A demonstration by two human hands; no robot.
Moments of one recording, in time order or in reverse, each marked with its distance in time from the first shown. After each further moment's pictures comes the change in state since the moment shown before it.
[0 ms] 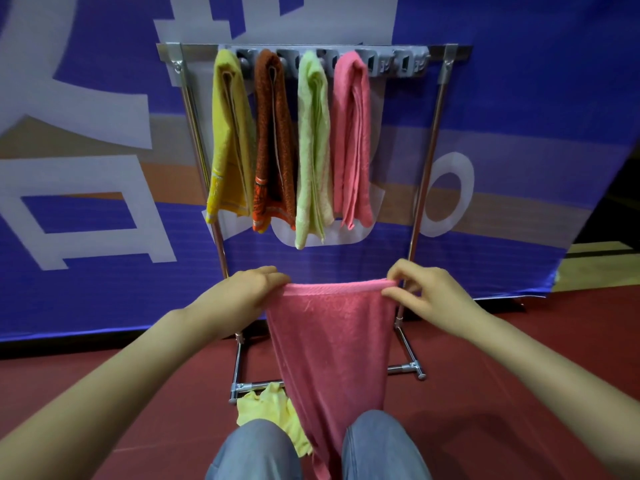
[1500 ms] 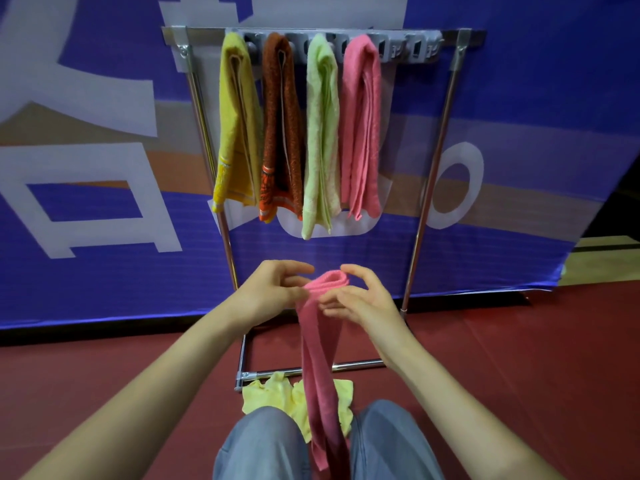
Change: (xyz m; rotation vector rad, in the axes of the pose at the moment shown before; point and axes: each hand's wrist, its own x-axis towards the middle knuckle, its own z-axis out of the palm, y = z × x) left_hand -0.001 0.027 0.012 -0.961 0.081 -0.291; right_hand 0.005 -0.063 0.081 1.155 0.053 0.434
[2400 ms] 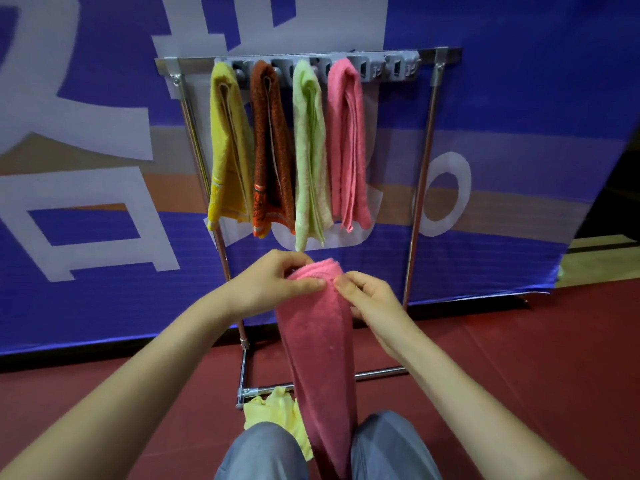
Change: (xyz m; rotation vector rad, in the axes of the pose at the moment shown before) left_hand 0.003 0.040 -0.005 0.305 -0.074 0.218; right_hand 0.003 -0.024 -0.012 -0.140 -0.047 -0.082
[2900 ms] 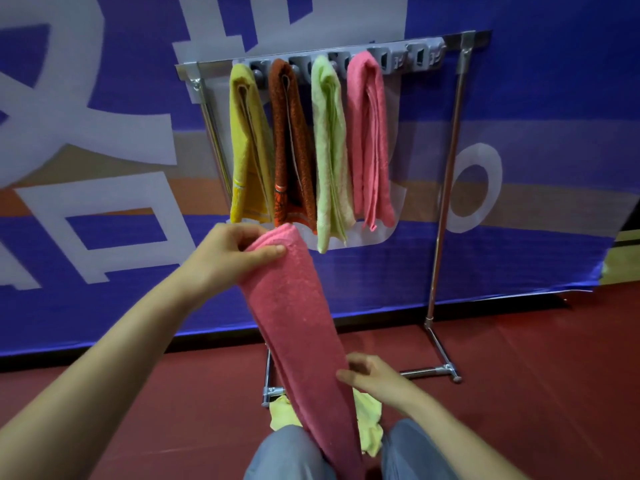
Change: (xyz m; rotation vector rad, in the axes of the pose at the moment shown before) left_hand -0.011 -0.019 -0.055 0.026 0.362 -0.055; right_hand -0.010 0.112 0.007 -0.174 -0.260 0.322
